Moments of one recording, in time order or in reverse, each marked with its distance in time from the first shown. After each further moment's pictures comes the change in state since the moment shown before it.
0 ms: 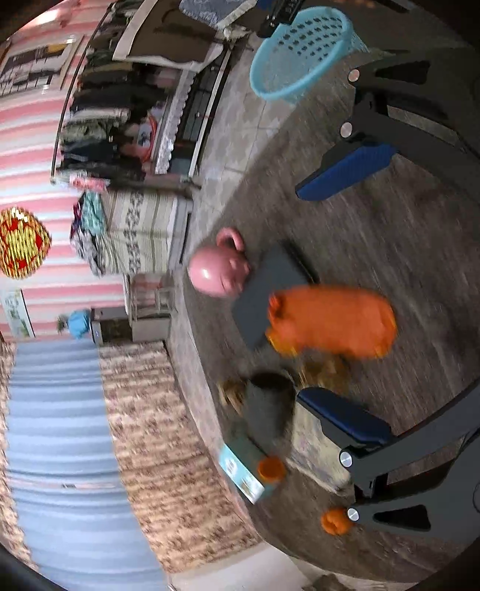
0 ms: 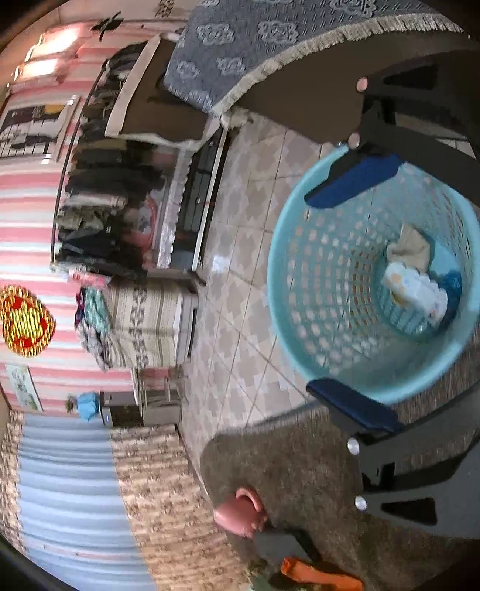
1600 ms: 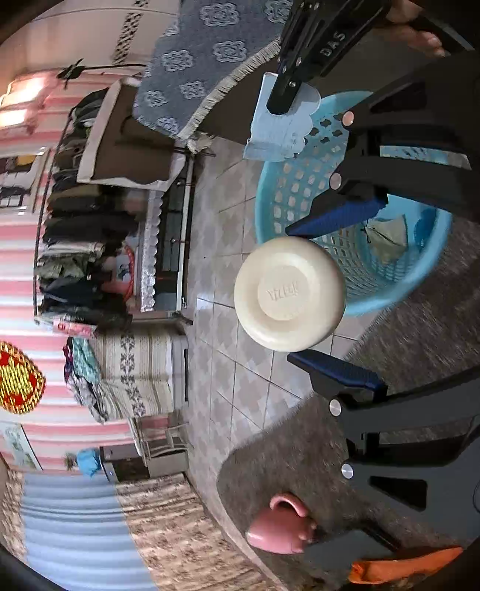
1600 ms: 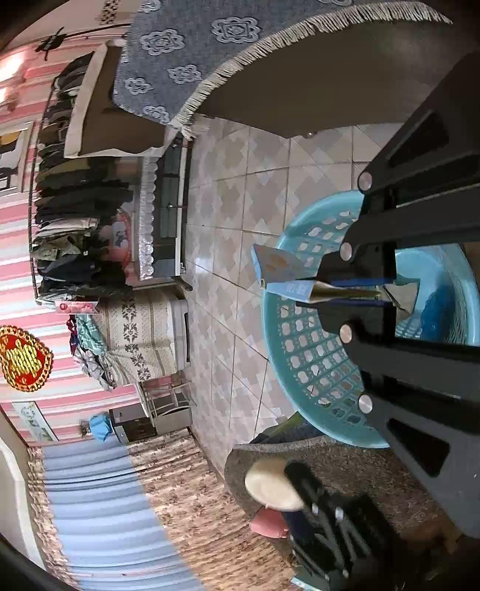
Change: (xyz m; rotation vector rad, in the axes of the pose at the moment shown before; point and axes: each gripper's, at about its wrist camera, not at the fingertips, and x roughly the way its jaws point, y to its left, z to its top) left arm 0.055 -0.274 0.028 0.248 0.011 -0.477; right arm 0.016 -0.109 -0.004 0.197 0.059 0.025
